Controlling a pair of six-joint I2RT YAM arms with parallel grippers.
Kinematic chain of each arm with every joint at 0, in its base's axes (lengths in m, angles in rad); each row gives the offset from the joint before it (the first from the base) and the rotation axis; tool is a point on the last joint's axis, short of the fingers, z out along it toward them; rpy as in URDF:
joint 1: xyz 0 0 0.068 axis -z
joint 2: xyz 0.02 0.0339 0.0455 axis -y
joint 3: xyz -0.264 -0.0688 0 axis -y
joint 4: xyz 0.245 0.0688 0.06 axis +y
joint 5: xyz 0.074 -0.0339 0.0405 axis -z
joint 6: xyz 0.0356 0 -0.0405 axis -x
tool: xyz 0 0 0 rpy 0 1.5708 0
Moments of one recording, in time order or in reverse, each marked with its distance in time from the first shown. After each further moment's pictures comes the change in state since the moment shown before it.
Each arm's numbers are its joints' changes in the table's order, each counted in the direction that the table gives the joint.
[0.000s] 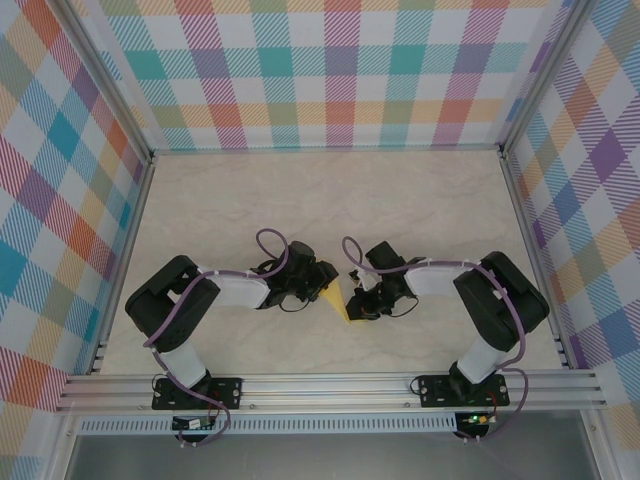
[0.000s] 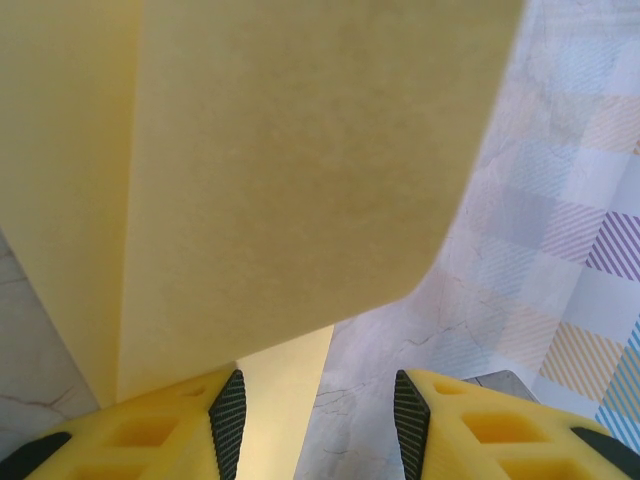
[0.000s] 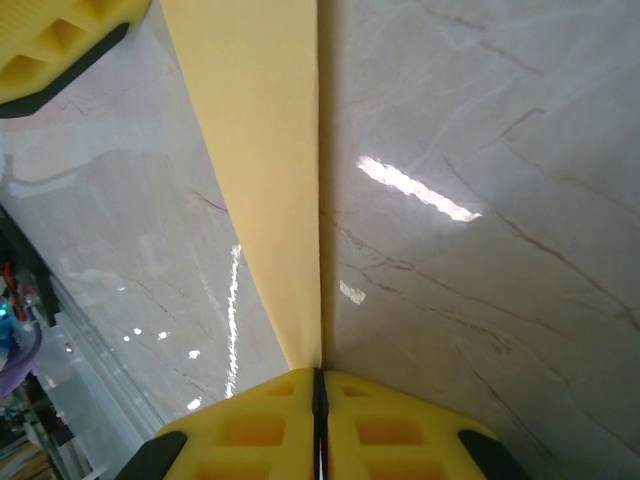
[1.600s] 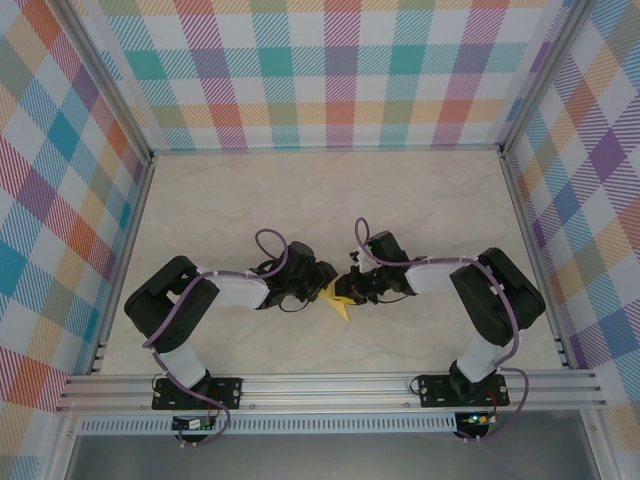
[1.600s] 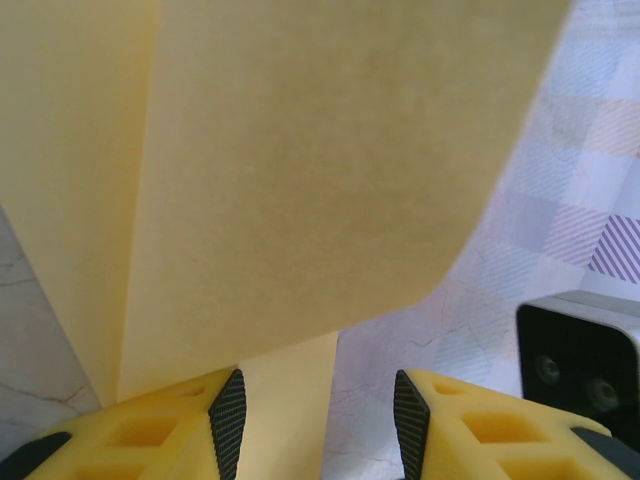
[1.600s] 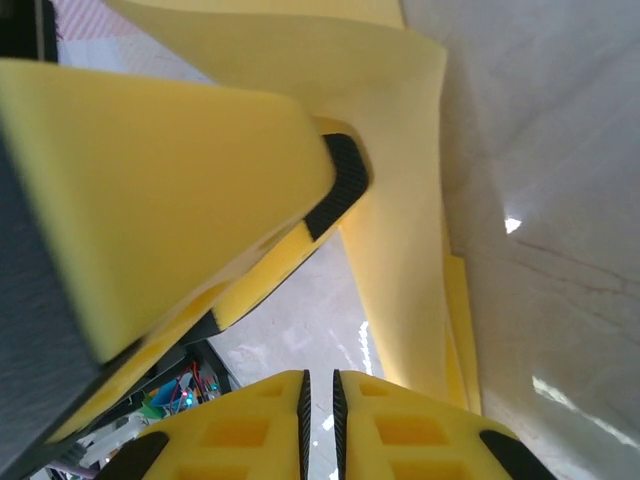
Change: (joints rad) left arm 0.000 0.006 -0.003 0.007 -0.008 0.000; right arm 0.045 -0.043 -0.013 -0.386 -0.132 -0.428
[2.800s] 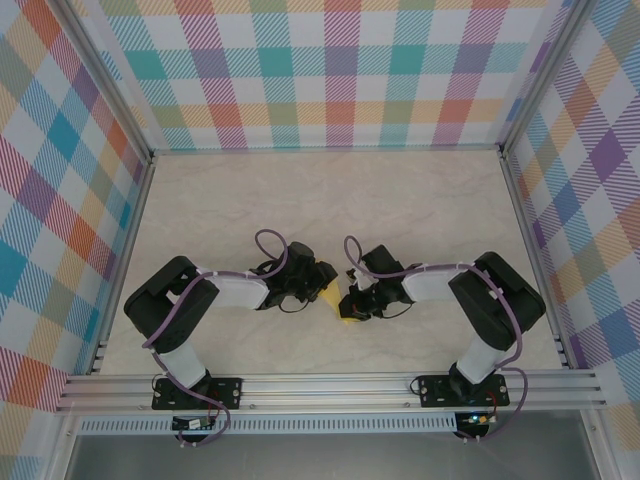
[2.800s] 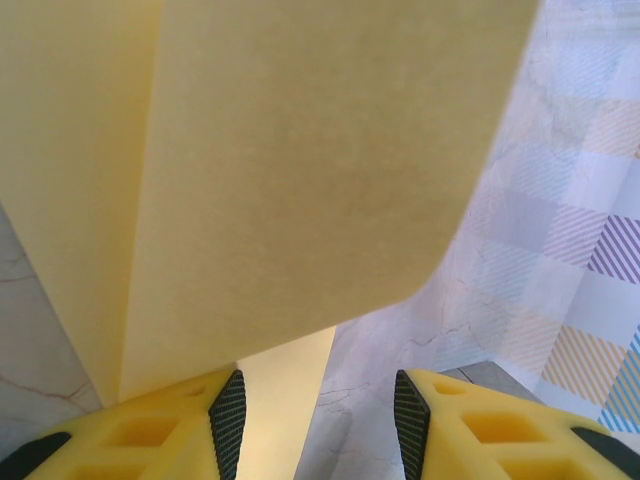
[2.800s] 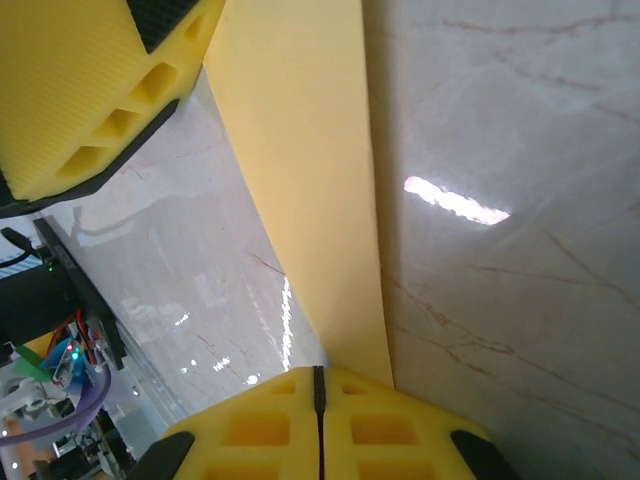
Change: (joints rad) left arm 0.001 0.003 -0.006 -0.004 -0.004 0.001; right arm -0.079 0.035 -0.042 0.181 0.103 0.196
